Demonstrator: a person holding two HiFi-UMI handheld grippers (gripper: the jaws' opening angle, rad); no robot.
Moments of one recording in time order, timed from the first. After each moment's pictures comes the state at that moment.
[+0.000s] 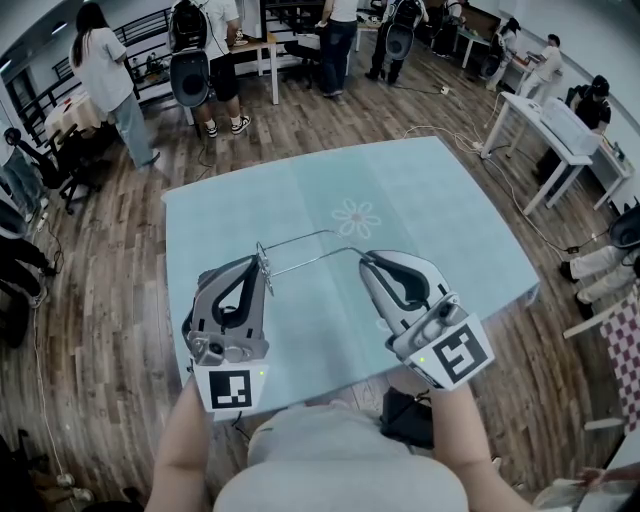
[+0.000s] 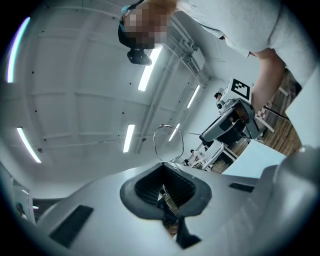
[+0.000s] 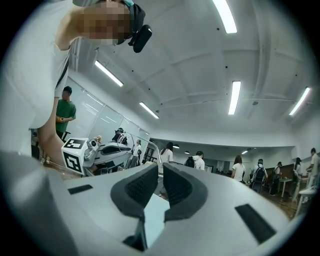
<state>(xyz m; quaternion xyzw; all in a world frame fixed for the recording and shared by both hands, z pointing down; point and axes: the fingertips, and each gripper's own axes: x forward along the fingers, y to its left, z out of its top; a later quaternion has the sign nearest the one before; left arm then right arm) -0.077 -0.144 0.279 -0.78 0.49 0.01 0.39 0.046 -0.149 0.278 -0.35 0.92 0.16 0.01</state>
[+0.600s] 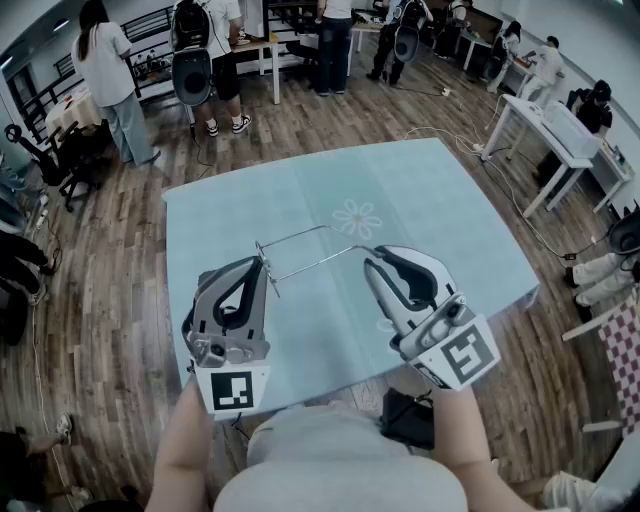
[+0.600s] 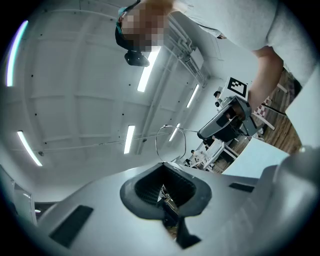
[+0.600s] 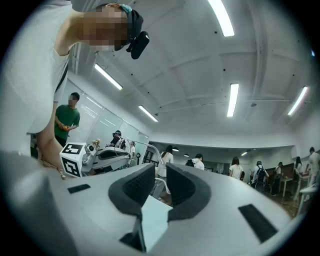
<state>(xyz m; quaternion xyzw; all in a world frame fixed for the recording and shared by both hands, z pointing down) -0.079 -0.143 0.279 -0.77 0.49 0.00 0.40 0.050 -0.148 0.267 -0.36 0.92 0.17 0.02</state>
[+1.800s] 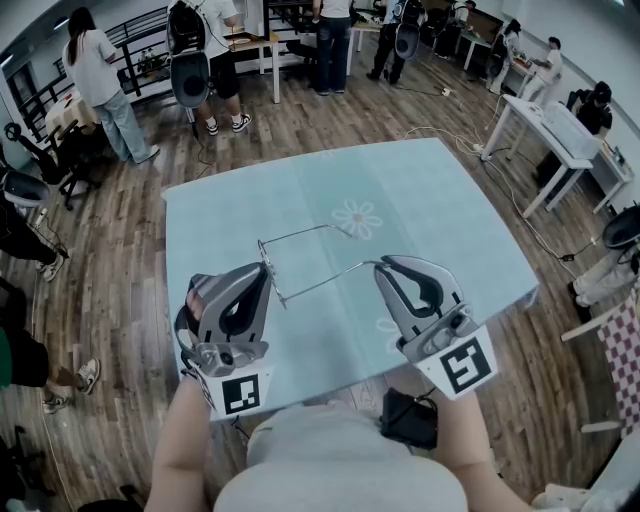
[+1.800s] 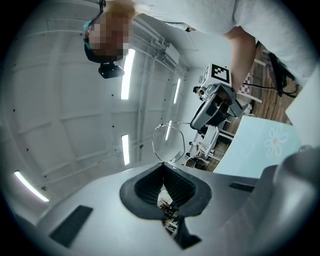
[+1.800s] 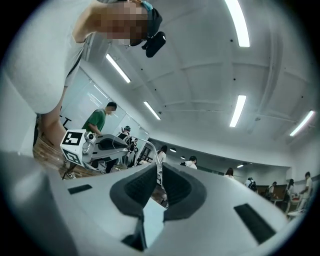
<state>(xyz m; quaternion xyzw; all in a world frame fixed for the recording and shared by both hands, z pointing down) -0.067 -0.134 0.284 -0.71 0.48 -0.06 0.51 0.064 -0.141 0.274 -0.37 0.90 0.23 0.00</state>
